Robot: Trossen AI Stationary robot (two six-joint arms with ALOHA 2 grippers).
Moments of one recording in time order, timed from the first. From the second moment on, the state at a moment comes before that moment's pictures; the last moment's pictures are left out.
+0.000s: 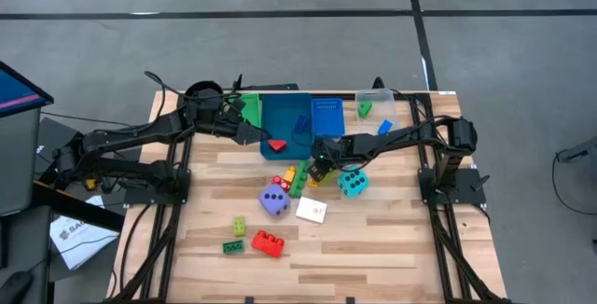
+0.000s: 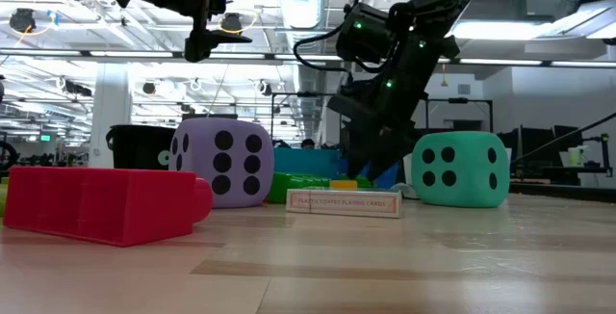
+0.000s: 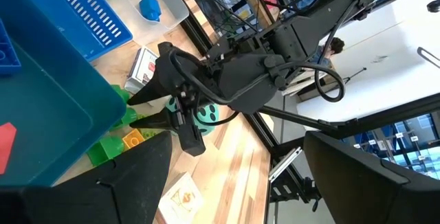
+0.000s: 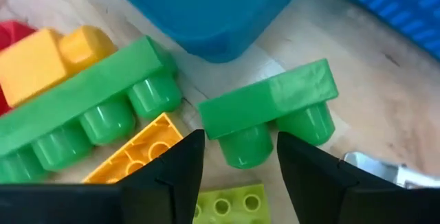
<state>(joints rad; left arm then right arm) 0.43 1.04 0.76 -0.03 0.42 -0.82 -0.11 1.82 1.06 -0.36 0.19 0.65</state>
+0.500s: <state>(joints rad) 0.43 1.04 0.76 -0.03 0.42 -0.82 -0.14 1.82 1.06 -0.35 0.21 0.56</state>
